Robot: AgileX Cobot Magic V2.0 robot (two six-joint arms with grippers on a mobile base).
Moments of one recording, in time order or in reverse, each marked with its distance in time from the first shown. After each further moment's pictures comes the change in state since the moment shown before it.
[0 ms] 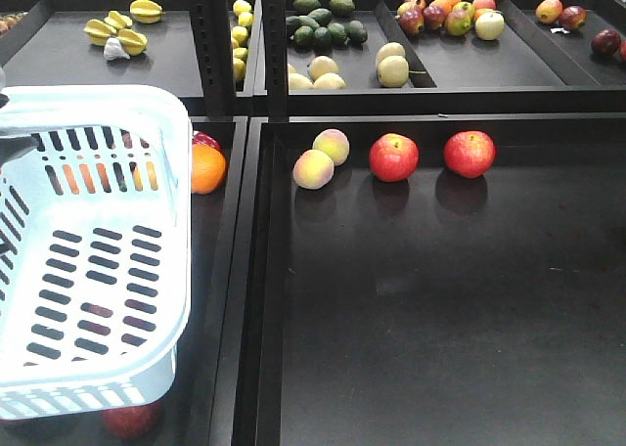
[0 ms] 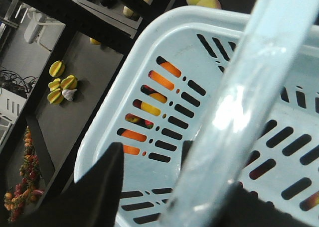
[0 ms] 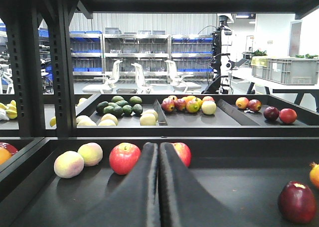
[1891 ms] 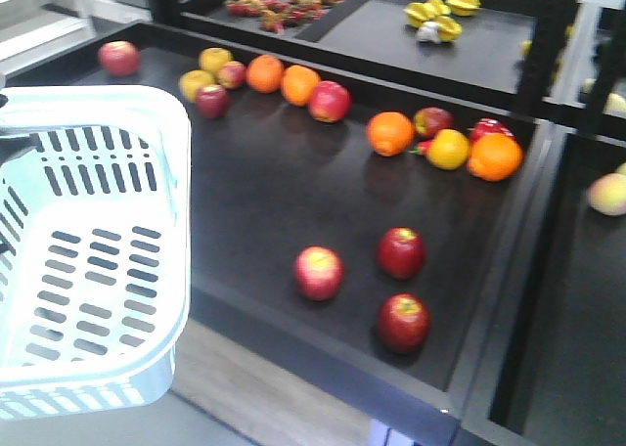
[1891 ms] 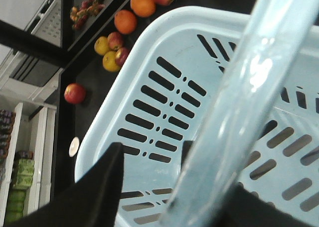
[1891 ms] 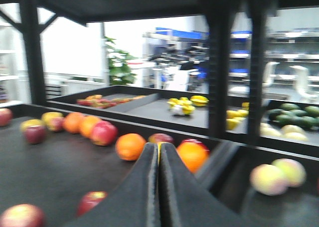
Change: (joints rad) left arm 0.000 0.000 0.000 0.000 0.001 0.000; right arm 0.000 0.000 0.000 0.000 0.000 0.000
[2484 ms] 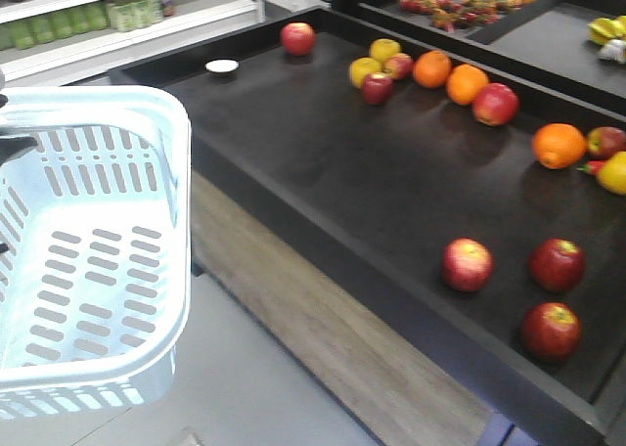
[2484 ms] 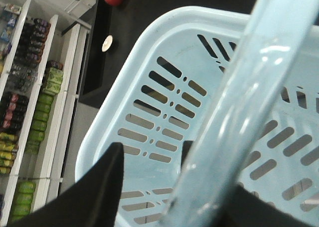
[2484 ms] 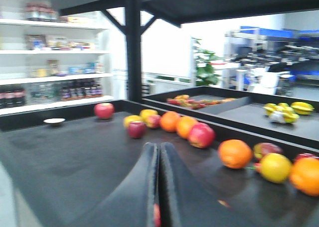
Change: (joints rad) left arm 0.000 0.000 0.000 0.000 0.000 -0.001; right arm 0.000 0.000 0.000 0.000 0.000 0.000
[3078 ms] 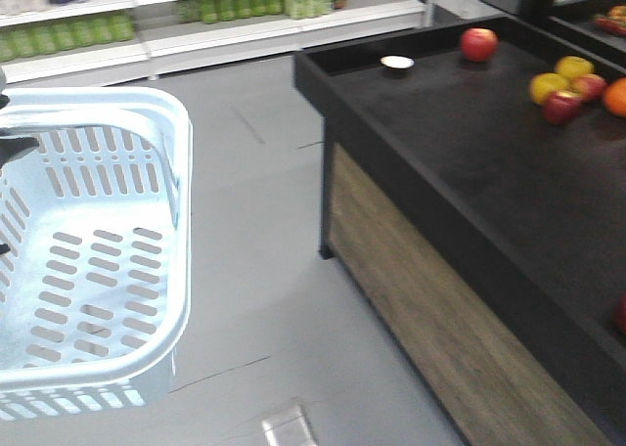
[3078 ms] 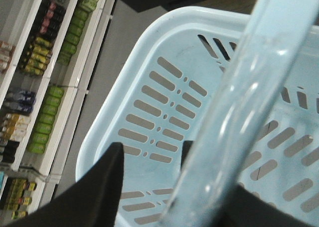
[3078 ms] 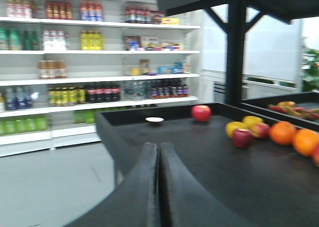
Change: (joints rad) left arm 0.000 0.000 0.000 0.000 0.000 0.001; right arm 0.000 0.000 0.000 0.000 0.000 0.000
